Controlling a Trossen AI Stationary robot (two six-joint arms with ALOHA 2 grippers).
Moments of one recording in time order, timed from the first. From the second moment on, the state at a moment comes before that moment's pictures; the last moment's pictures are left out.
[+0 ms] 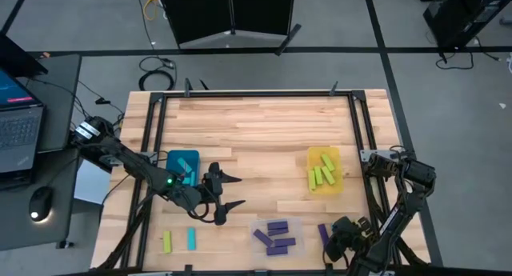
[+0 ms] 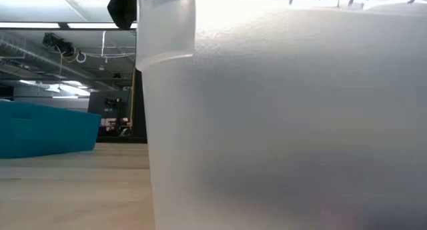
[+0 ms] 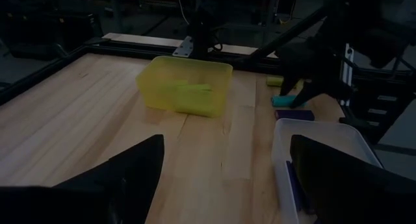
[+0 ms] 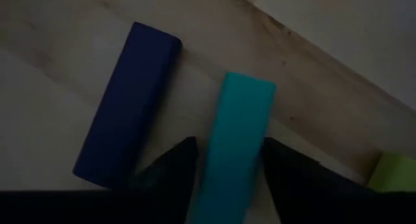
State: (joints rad) left arm -0.56 1.38 0.76 0.30 -0.70 -0.30; right arm 1.13 1.96 1.19 -1.00 0.25 2.17
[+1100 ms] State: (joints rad) left arm -0.63 1.30 1.08 0.24 -0.70 -0.06; right arm 0.80 1.77 1.39 -1.14 0.76 1.52
